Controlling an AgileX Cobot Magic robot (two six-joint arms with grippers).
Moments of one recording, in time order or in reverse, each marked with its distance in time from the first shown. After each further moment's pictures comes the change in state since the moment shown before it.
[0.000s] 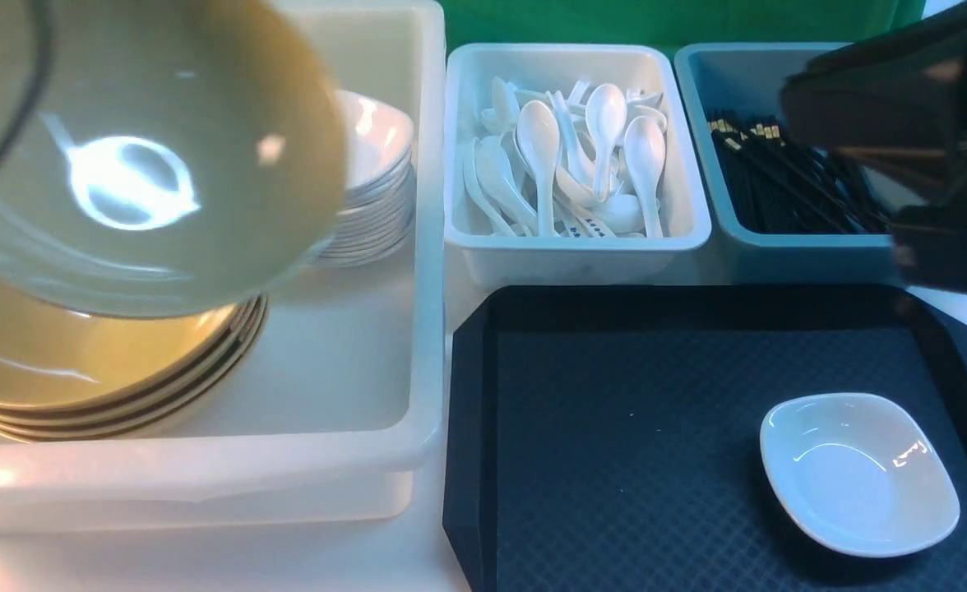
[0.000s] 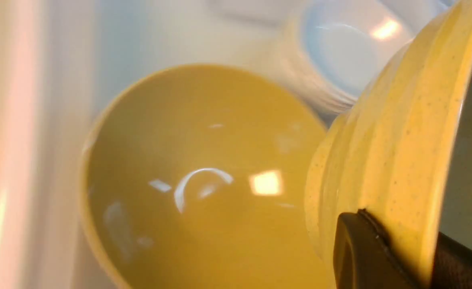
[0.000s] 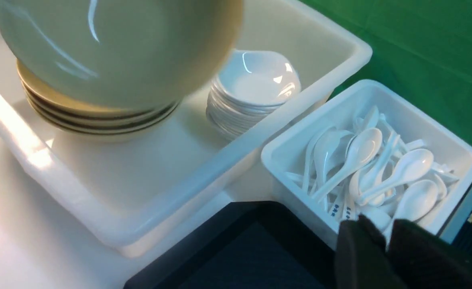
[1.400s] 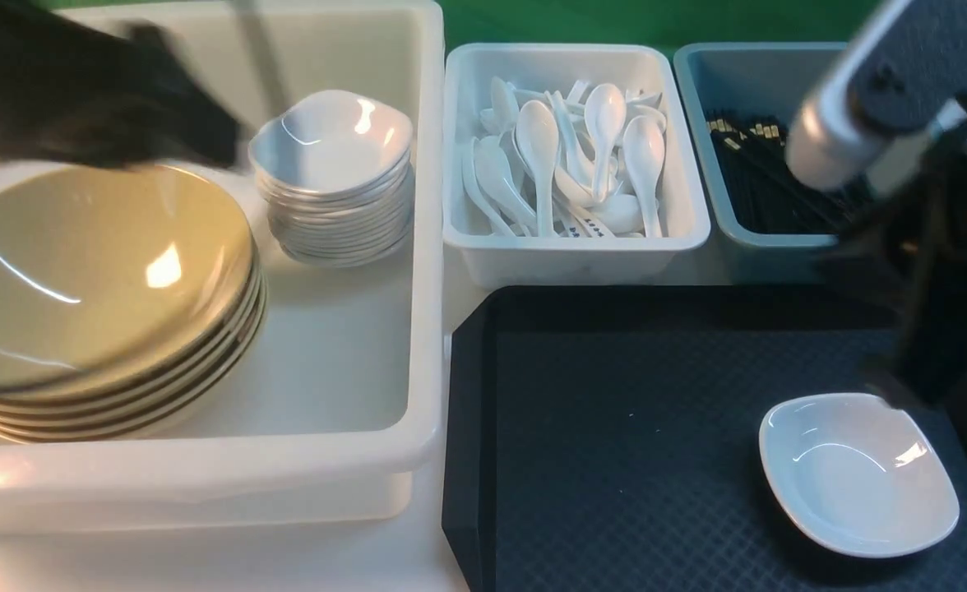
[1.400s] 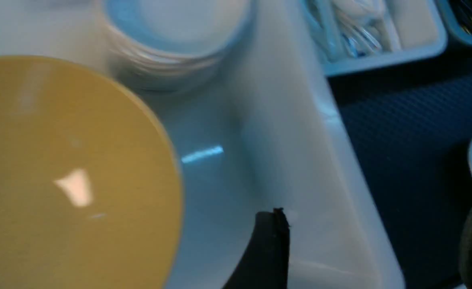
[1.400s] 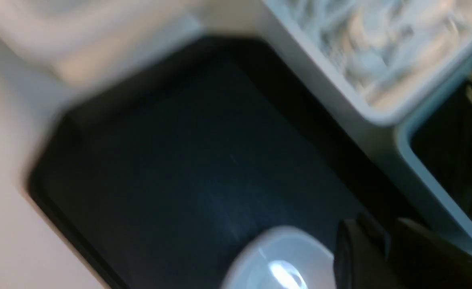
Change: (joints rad) right arm -0.002 0.097 0.004 -0.169 0.414 0.000; left arm -0.655 0.014 0.070 0.146 -0.119 -0.089
